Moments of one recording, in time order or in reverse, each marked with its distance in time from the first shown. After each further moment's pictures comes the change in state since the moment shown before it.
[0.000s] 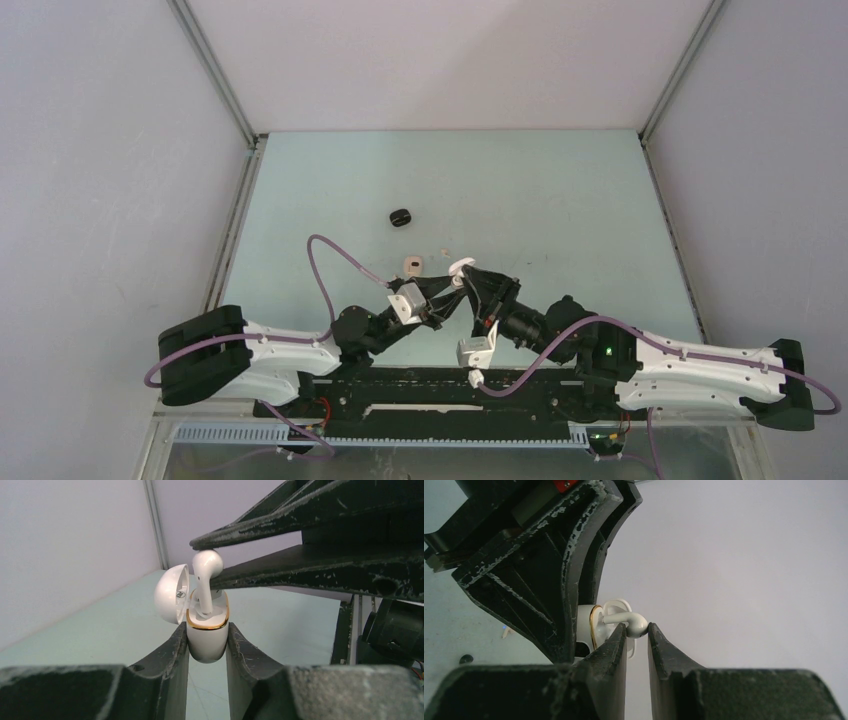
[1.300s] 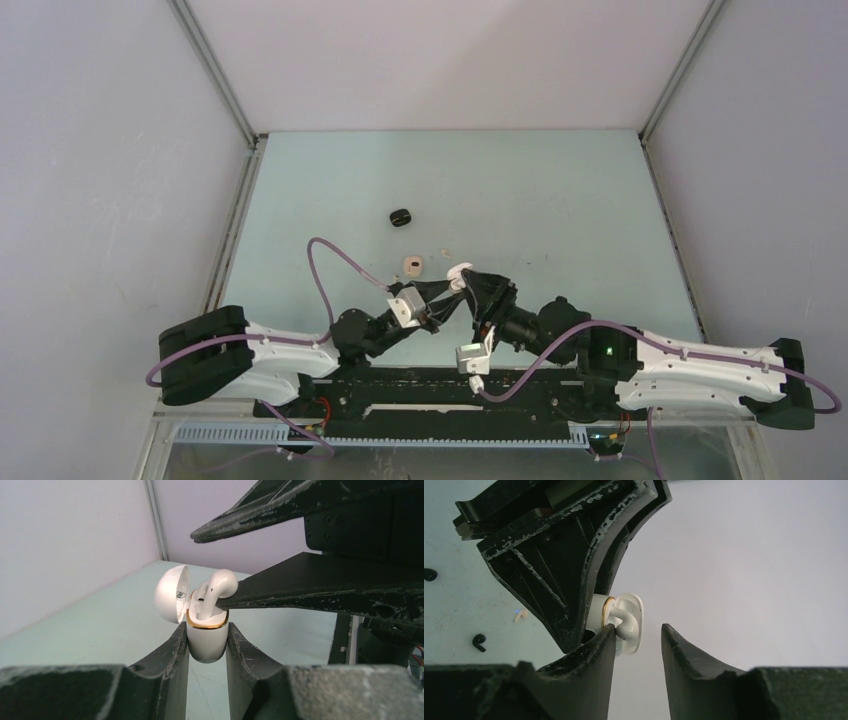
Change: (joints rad) left arm -0.003 0.002 -0.035 0.014 -0.002 0.002; right arm 0.006 0.002 -0.007 -0.090 -0.019 -0.034
